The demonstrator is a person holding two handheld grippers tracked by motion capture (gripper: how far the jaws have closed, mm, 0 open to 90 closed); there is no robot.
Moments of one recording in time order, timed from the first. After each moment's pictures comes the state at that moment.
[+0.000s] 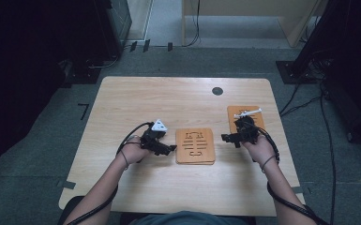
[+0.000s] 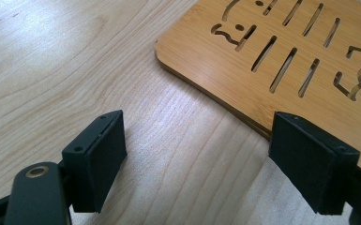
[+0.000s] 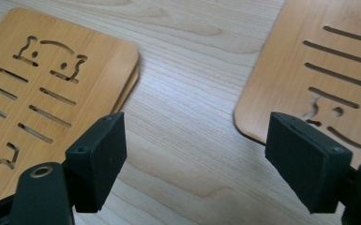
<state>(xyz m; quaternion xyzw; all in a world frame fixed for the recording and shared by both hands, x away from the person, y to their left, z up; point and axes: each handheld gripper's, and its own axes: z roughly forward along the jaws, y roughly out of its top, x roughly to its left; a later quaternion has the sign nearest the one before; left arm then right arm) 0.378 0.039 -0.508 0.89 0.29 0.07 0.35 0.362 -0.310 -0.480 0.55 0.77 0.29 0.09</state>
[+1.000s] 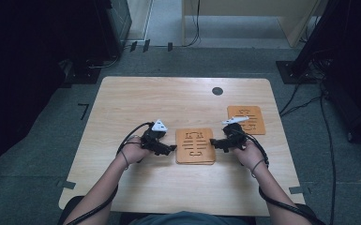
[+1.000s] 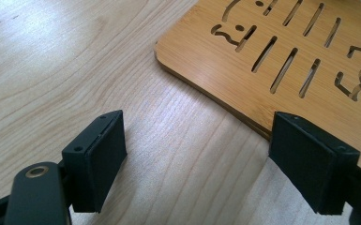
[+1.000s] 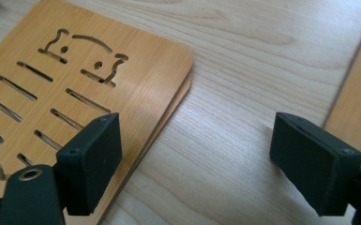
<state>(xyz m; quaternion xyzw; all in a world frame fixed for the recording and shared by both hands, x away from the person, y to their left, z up) 0.378 0.038 -0.509 0.89 0.28 0.07 0.35 0.357 -0.276 -0.508 0.51 0.79 0.33 0.11</state>
